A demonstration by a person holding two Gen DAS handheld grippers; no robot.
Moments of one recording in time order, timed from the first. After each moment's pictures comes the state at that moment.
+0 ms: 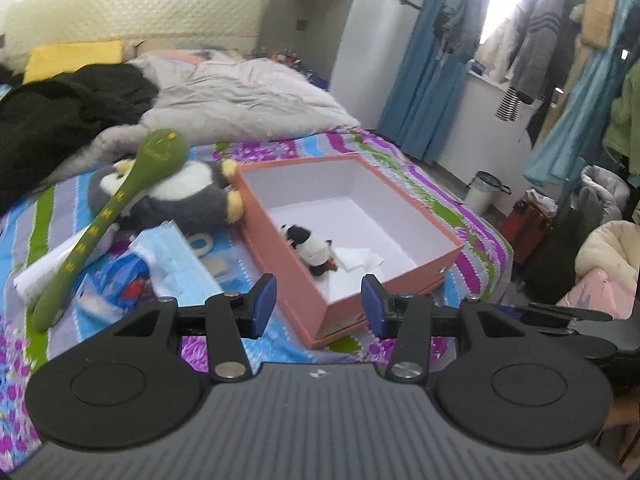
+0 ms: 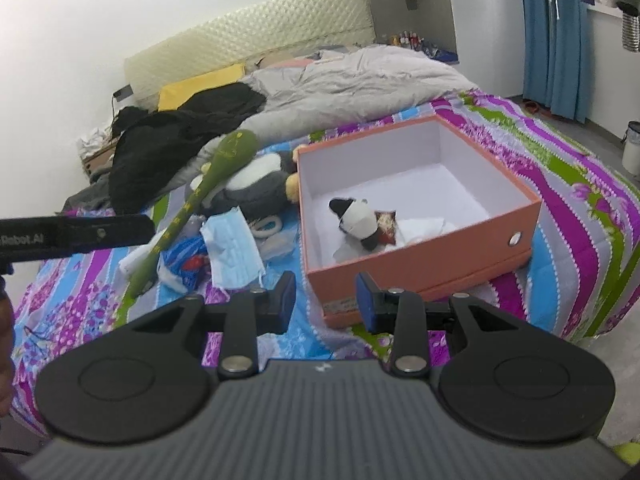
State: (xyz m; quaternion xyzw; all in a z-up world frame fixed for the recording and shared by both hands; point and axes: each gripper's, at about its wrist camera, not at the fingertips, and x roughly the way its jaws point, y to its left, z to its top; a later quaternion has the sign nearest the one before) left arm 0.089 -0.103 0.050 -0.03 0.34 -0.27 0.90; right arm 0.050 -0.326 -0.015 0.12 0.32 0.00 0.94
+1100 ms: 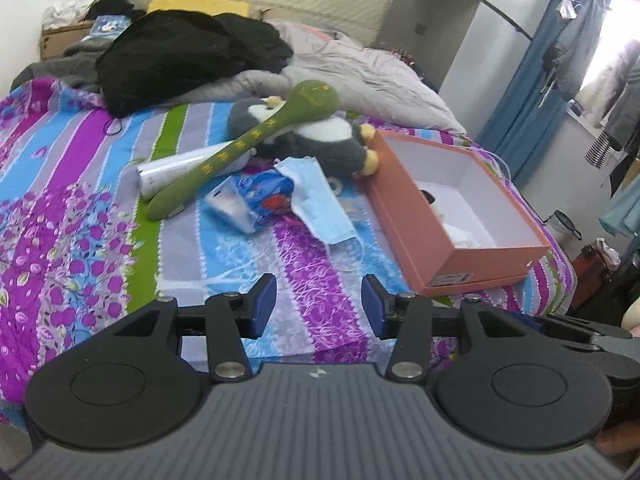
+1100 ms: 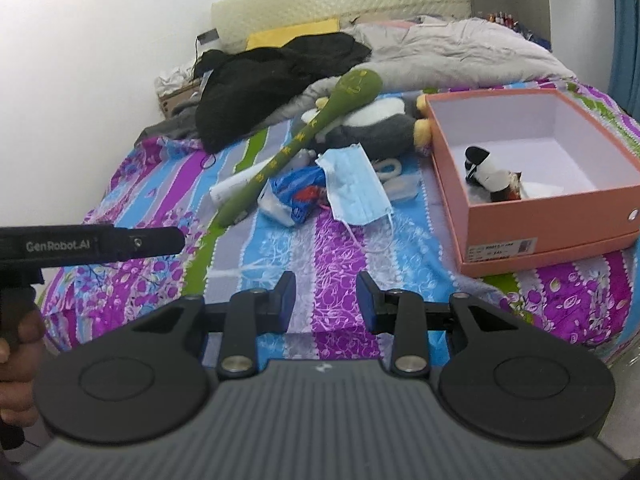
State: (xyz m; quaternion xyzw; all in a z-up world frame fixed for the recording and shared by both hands) left arm 0.029 0.029 -0.001 -0.10 0.37 -0.12 0.91; right arm 0.039 -0.211 -0.040 0.08 0.36 0.12 0.92
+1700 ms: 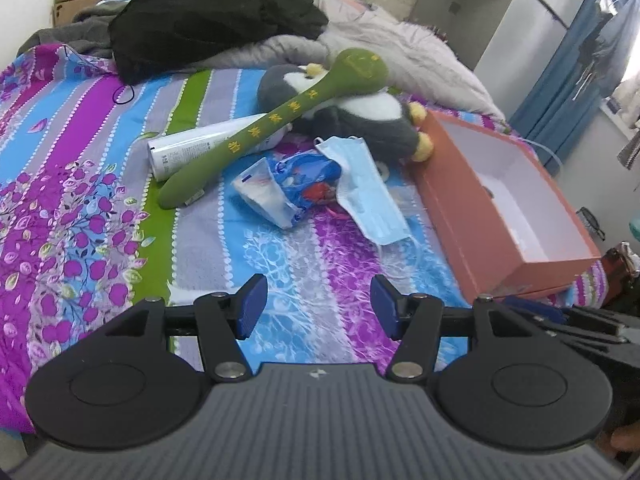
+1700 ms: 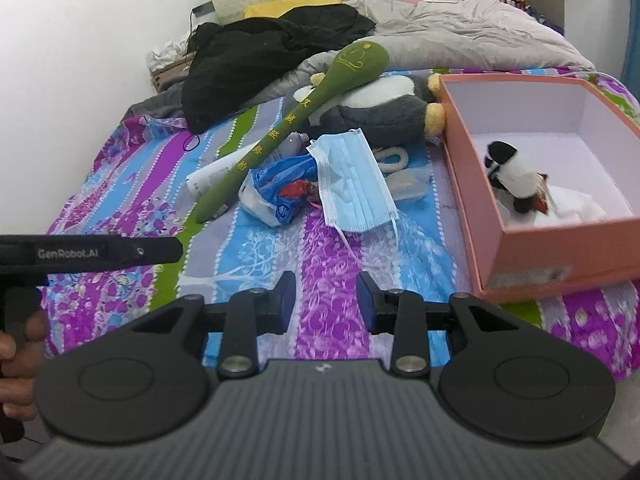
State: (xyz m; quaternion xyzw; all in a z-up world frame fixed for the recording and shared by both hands) left arm 0.112 0.049 -0.051 -0.11 0.42 -0.09 0.90; right arm 0.121 -0.197 -0.071 0.06 0.40 0.13 0.91
